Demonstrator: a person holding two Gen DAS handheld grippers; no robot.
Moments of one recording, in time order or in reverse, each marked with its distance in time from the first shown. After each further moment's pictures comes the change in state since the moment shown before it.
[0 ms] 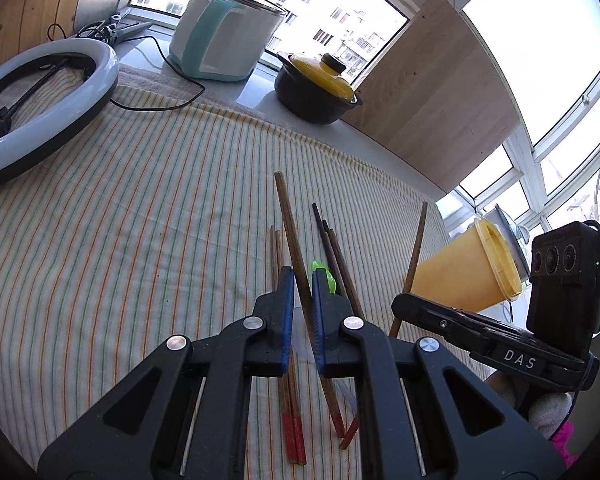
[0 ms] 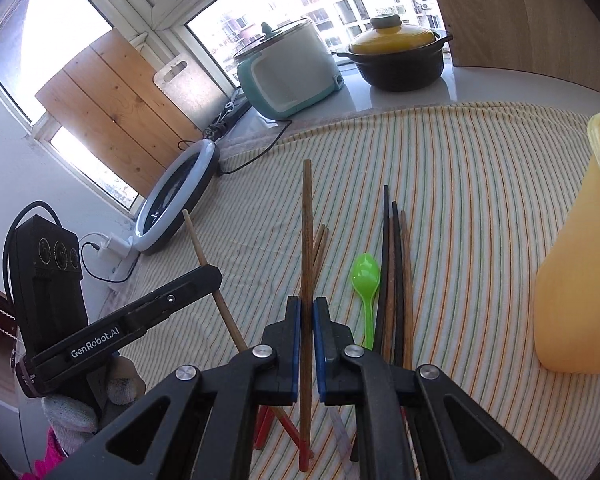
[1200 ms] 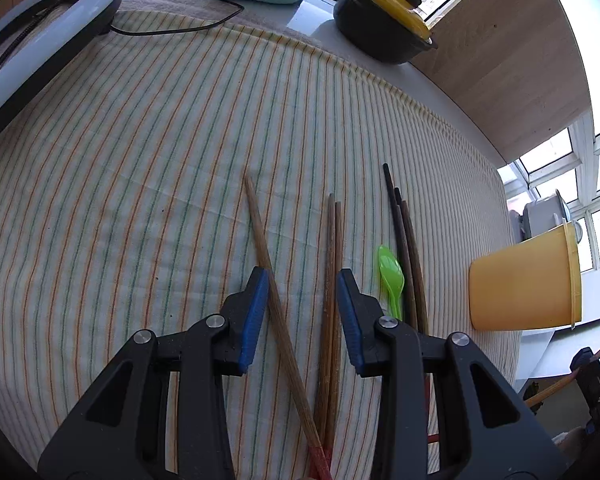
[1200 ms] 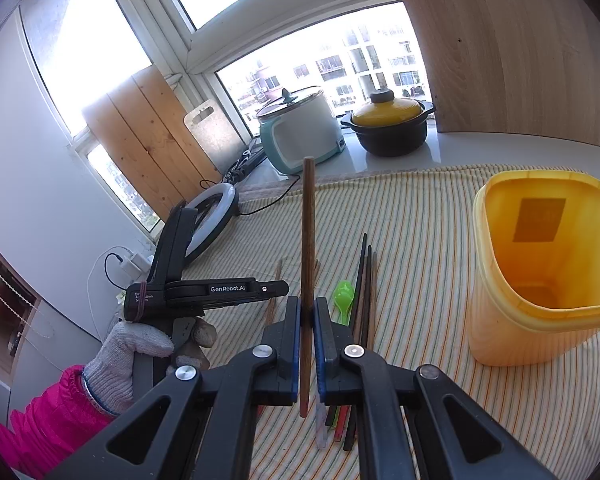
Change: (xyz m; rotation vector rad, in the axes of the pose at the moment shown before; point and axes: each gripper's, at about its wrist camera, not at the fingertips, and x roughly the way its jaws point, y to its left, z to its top) left arm 0.083 0.029 0.016 -0.094 0.261 0.184; right arm -0.076 -0.001 -0.017 -0.072 -0.161 -0.017
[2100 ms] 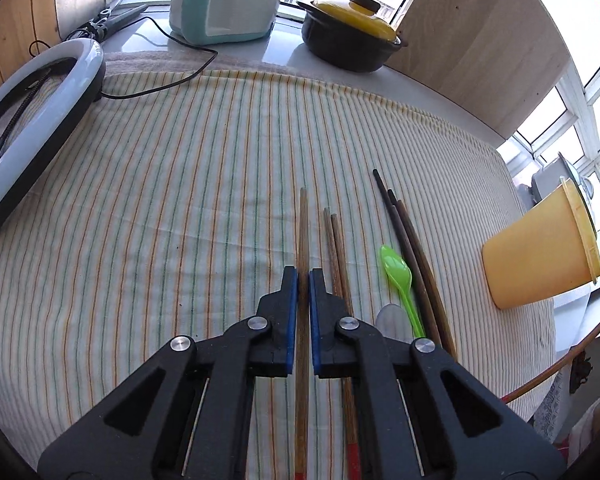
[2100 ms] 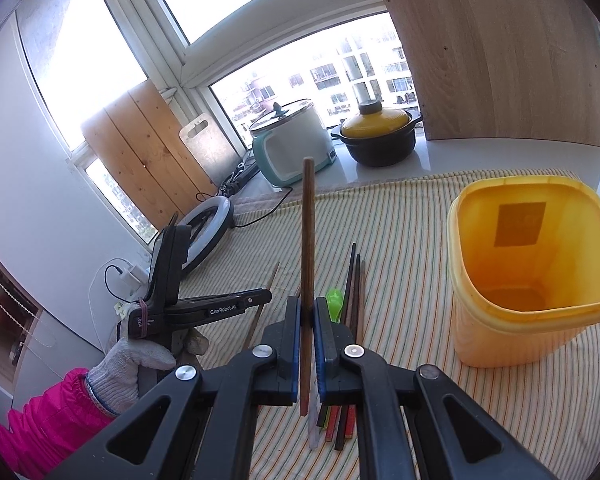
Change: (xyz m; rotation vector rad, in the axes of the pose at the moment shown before) left arm -0.024 -0.016 -0.010 0.188 -0.116 0.053; right arm -0.016 -0.006 0.000 0.021 -0.043 -0.013
